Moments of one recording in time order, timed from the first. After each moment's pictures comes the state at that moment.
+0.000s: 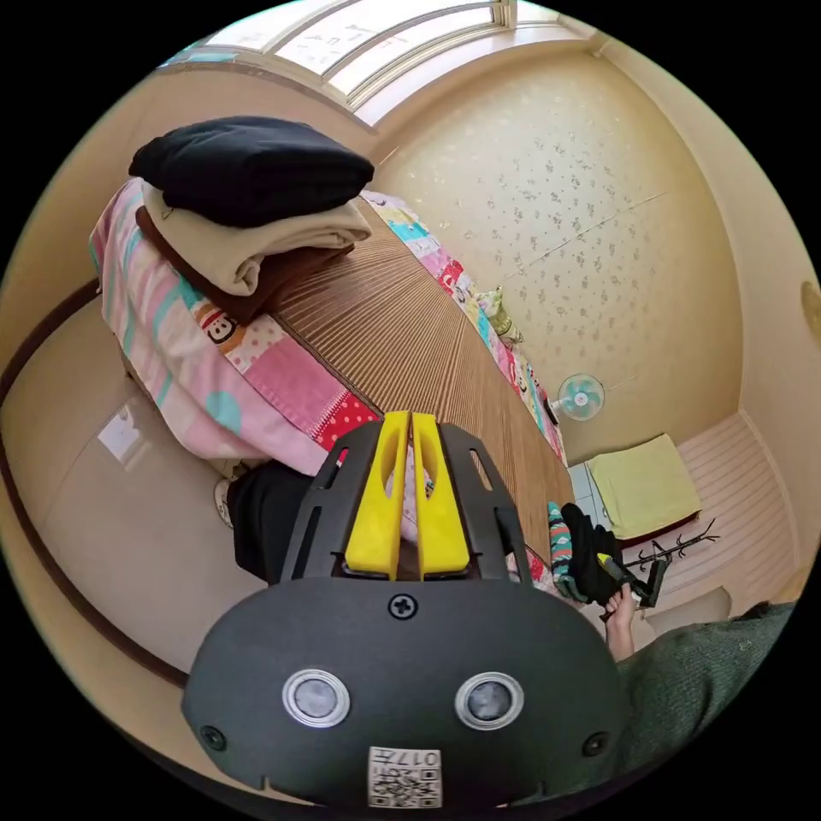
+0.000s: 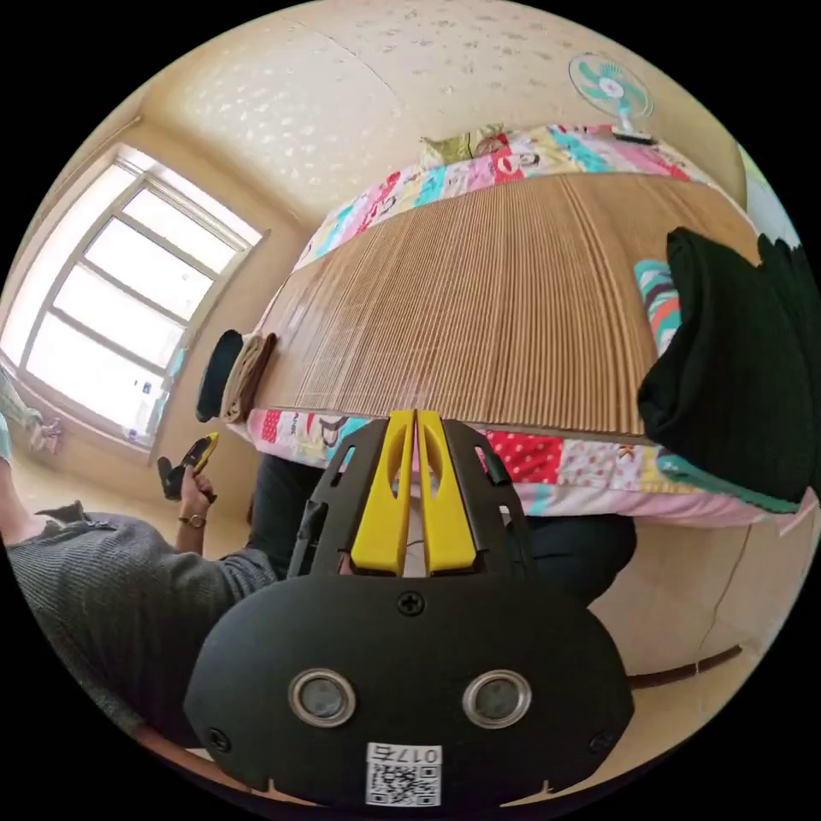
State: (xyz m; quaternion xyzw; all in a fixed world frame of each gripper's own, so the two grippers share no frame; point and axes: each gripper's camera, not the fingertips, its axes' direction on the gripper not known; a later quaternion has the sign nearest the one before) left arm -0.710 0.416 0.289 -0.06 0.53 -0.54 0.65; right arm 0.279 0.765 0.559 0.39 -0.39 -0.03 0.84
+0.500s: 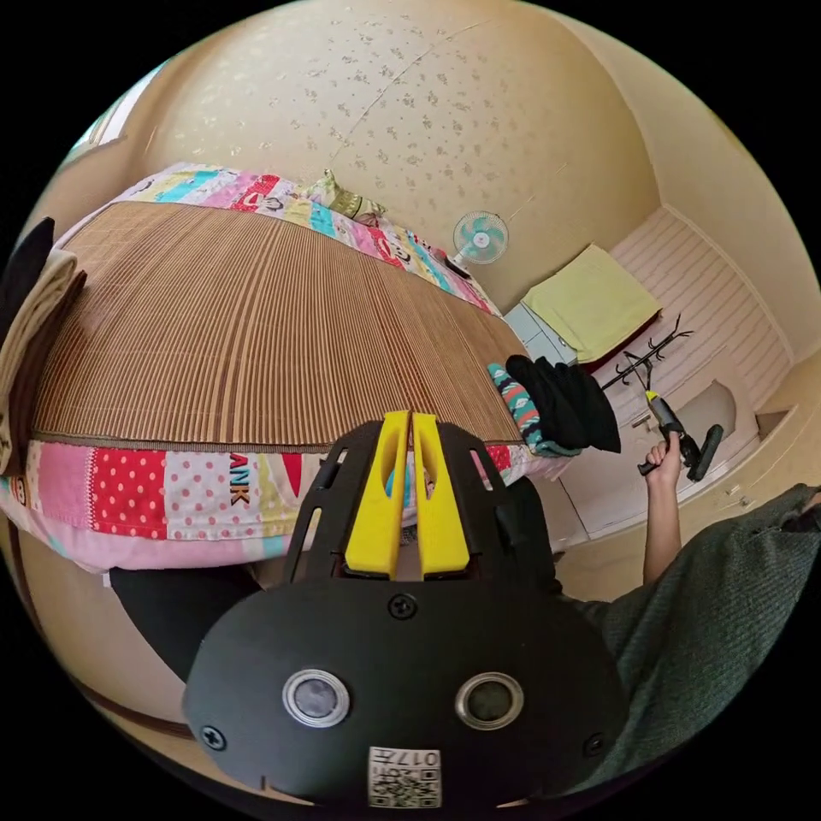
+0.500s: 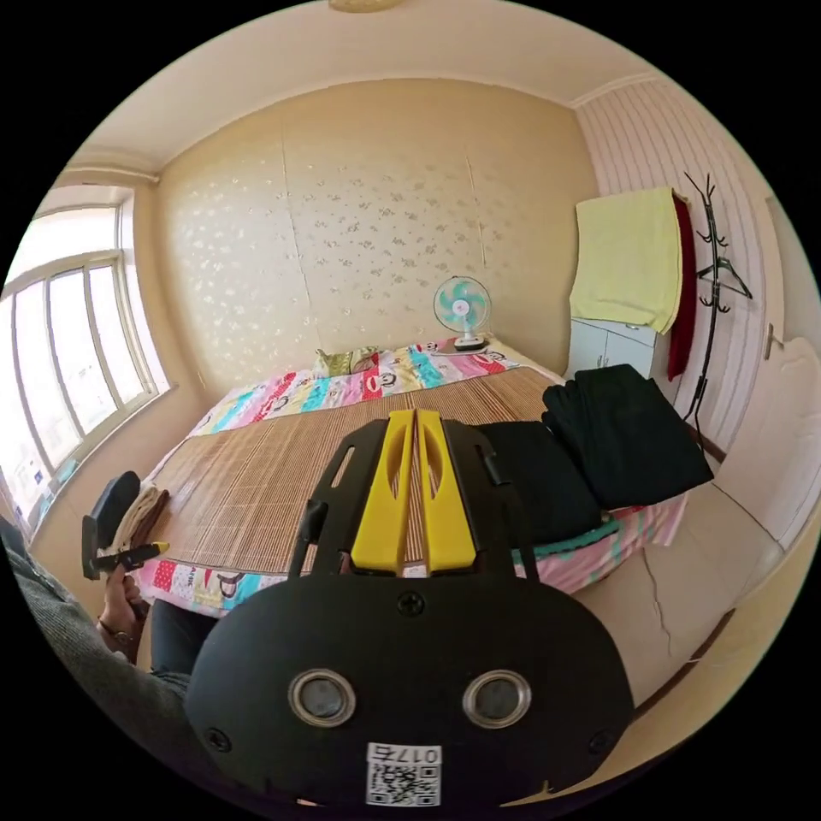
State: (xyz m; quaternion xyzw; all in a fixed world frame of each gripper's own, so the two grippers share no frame) left arm -0.561 0.213 0.155 0.01 0.66 -0.26 0.70; right arm 0.302 1.001 0.506 0.63 -0.18 0.22 0.72
